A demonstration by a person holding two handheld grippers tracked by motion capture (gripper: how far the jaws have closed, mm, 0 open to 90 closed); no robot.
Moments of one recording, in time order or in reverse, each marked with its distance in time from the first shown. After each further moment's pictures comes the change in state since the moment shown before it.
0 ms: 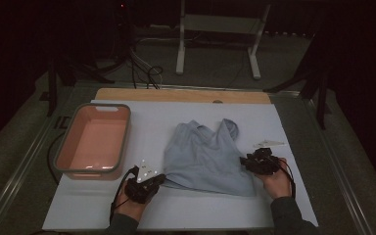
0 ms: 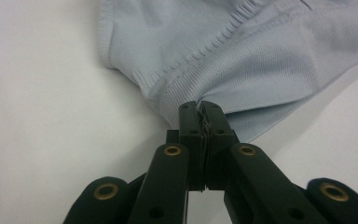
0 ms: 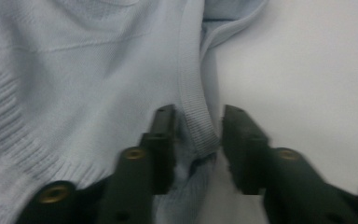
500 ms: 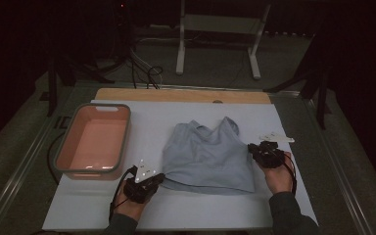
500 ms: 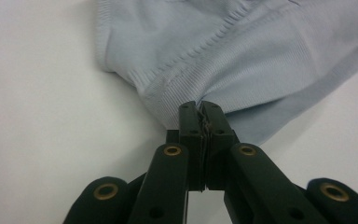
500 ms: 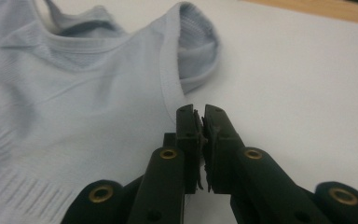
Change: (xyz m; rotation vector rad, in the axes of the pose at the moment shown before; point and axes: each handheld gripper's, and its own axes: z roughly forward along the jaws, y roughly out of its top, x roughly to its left) left arm -0.001 -0.001 0.000 -0.012 -0.011 0.006; right arm -0.004 0.019 -0.018 -0.139 -0.123 0.016
